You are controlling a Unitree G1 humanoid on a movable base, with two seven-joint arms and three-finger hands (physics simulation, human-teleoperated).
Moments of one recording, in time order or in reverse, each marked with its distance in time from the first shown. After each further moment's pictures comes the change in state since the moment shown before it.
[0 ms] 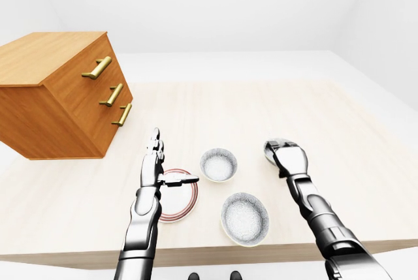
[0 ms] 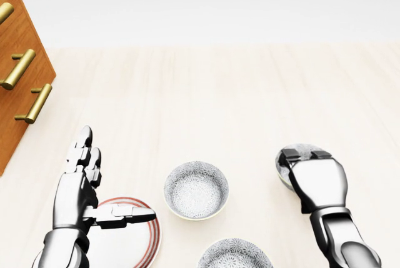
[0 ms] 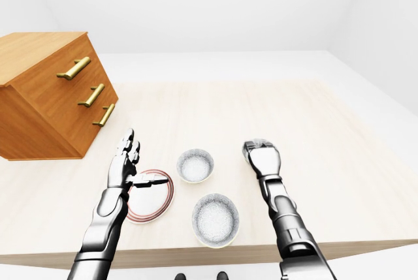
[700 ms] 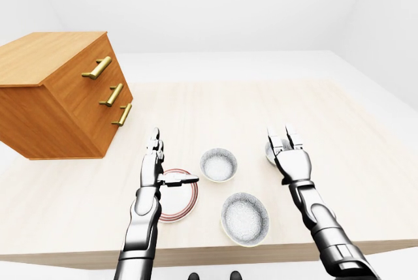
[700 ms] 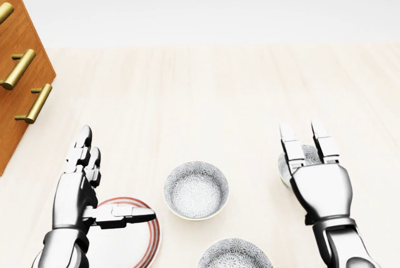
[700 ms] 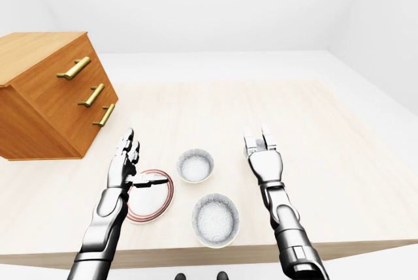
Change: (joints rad) left arm 0.003 0.000 0.000 -0.005 0.004 -0.003 0.001; right arm 0.145 0.017 -0.036 -0.244 -0.066 0.000 0.000
